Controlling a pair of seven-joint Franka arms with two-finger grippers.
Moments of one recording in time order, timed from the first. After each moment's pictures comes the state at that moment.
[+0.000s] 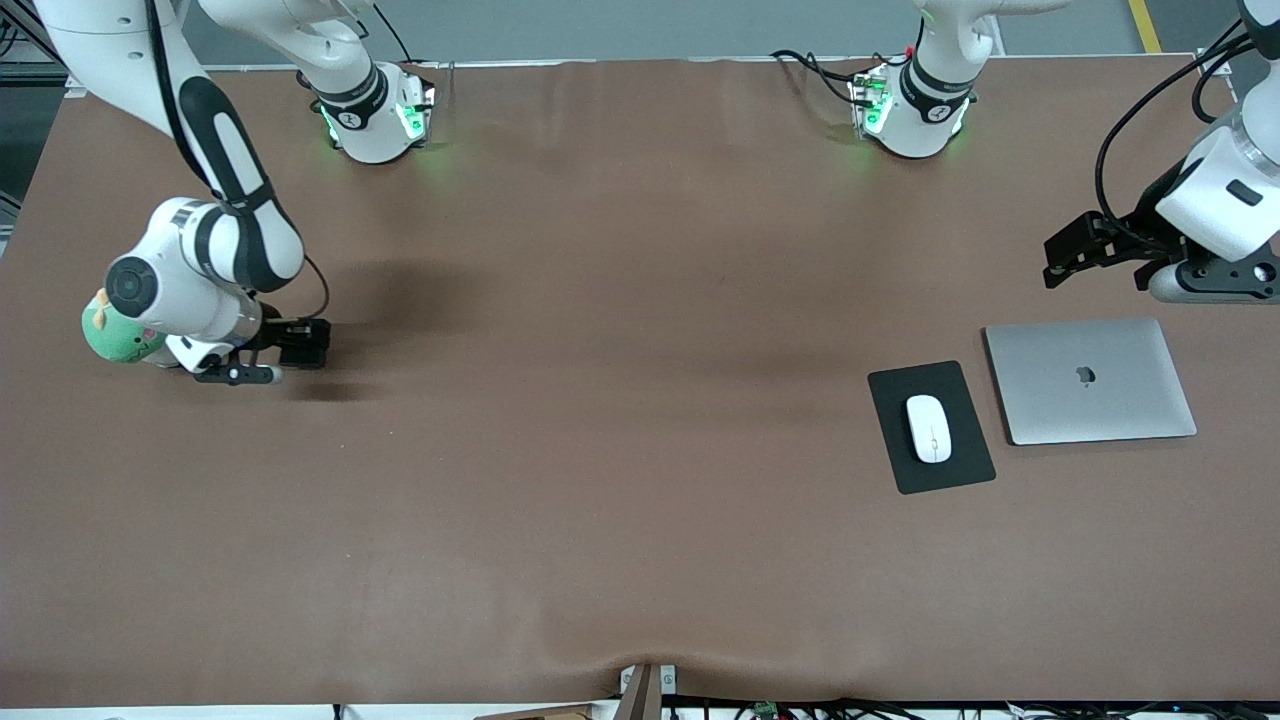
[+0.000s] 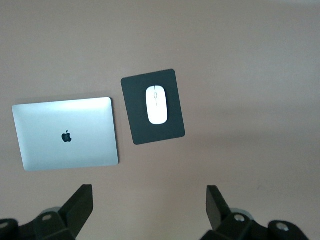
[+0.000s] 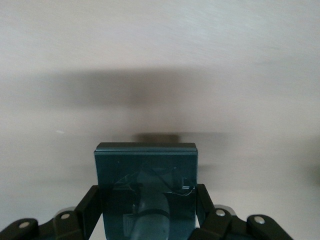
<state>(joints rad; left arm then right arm) -0.01 0.02 -0.13 -1.56 -0.01 1.59 -0.09 0.20 0.29 -0.35 -2.37 0.17 2.46 -0.27</state>
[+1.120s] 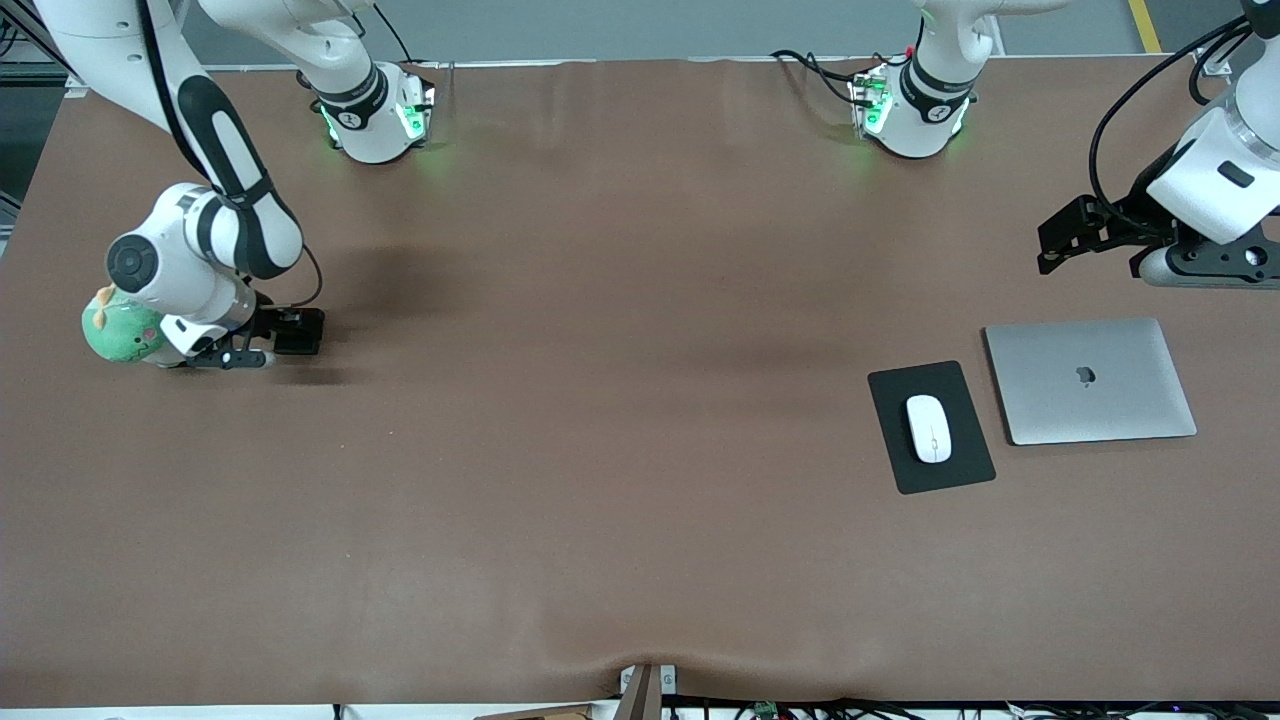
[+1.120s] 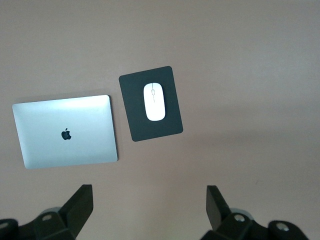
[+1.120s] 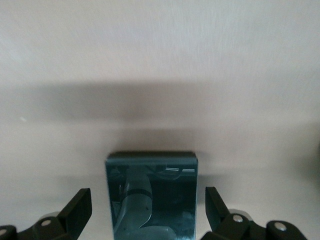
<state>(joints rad) -0.01 0.00 -0.14 -1.55 -0.01 1.57 -0.09 0.20 0.28 -0.36 -2.41 0.17 2.53 -0.29</state>
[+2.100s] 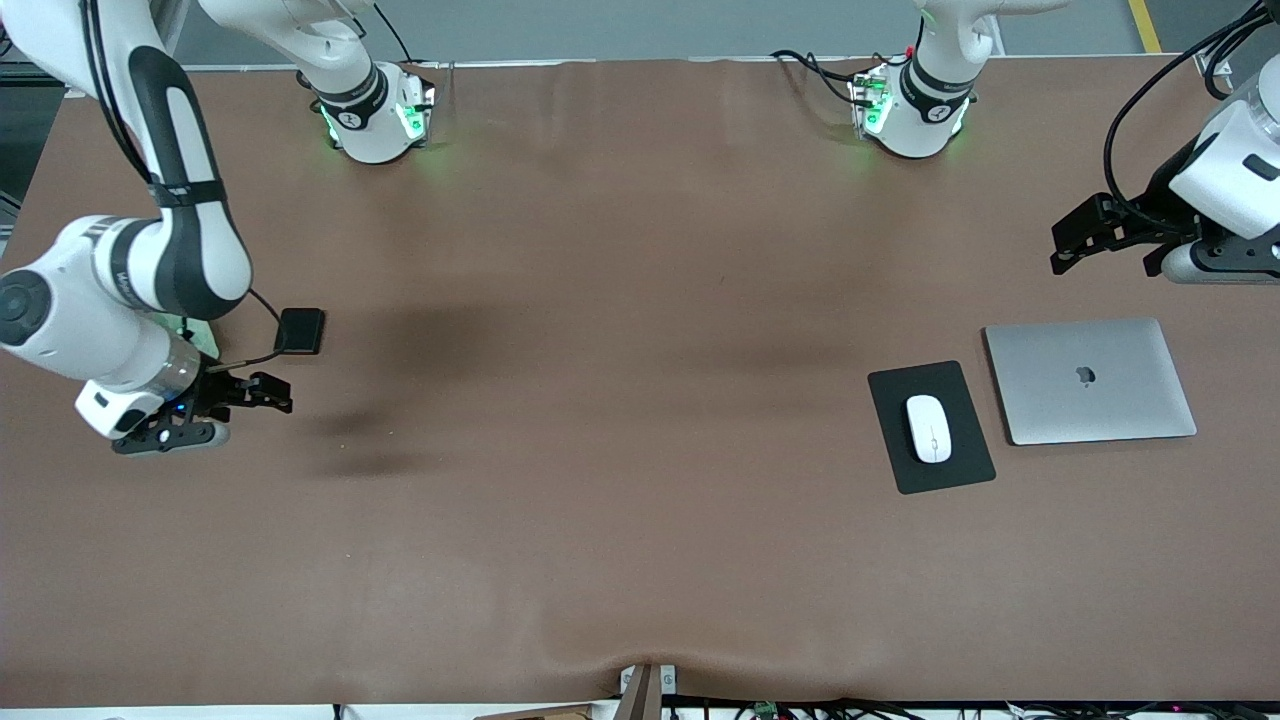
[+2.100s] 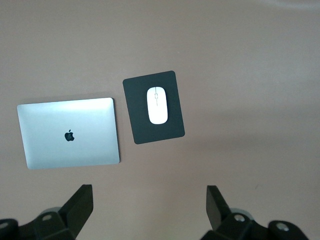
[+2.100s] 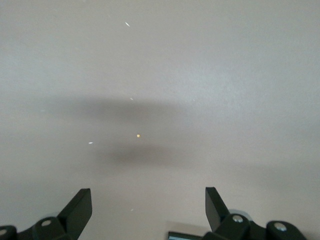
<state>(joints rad) 0.00 0.00 -0.13 -1.53 -0.01 1.57 -0.09 0.17 0.32 -0.25 -1.83 0.17 2.13 -0.29</state>
